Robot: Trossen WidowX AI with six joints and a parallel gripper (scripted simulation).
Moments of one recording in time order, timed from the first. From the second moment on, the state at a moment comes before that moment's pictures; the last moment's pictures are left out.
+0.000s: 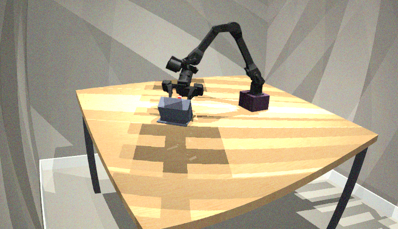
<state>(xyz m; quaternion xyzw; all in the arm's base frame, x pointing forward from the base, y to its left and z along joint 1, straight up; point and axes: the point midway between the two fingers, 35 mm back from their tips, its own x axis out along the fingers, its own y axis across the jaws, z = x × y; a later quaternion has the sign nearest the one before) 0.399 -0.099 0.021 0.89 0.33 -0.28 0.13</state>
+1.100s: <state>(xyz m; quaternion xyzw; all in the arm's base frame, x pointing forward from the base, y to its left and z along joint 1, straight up) 0.361 -0.136 0.048 0.89 0.33 -0.29 0.12</state>
